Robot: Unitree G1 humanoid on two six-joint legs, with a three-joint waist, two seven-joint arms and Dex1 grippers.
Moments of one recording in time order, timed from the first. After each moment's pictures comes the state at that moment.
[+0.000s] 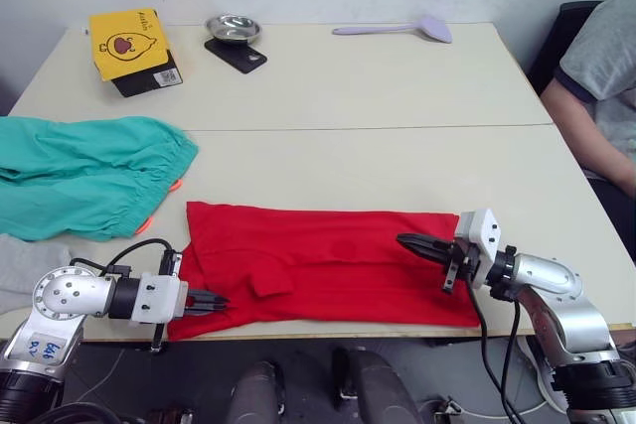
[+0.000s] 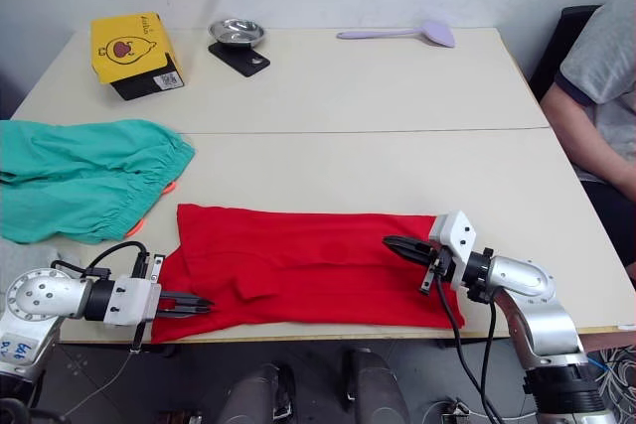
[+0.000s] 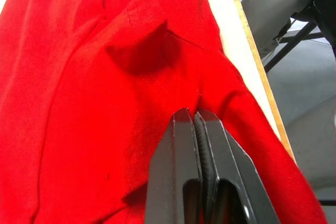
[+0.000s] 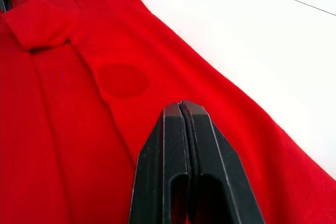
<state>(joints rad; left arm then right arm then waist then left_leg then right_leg) 0.04 0.92 0.04 0.04 -0.31 -0.37 -1.29 -0.10 -0.61 -0.04 -0.09 0.42 0.11 1.02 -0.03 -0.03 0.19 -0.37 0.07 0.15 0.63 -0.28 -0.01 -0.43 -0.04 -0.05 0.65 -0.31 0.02</state>
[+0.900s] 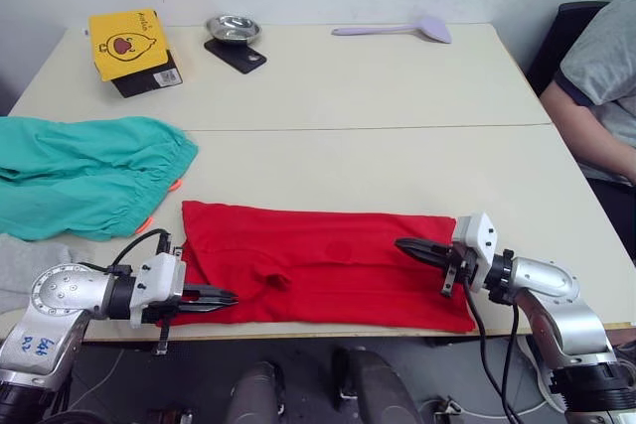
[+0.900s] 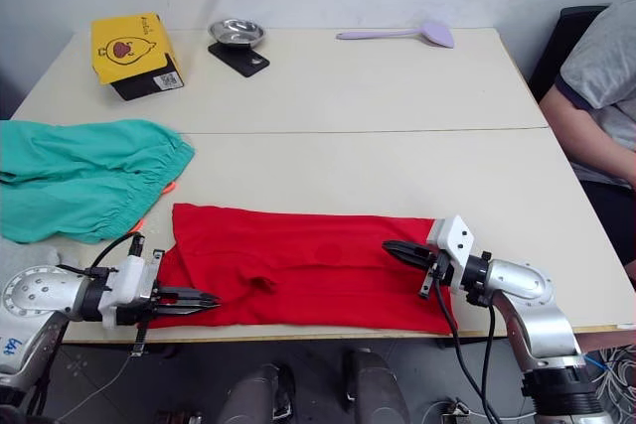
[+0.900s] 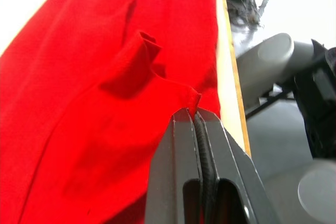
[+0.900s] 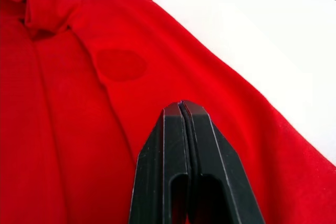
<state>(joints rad) 0.10 0.90 0.13 -0.17 -0.48 0.01 -1.27 -0.09 -0.60 -0.04 -0.08 0.39 0.11 1.04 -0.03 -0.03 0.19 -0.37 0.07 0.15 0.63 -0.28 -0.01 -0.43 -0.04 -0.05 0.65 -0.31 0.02</state>
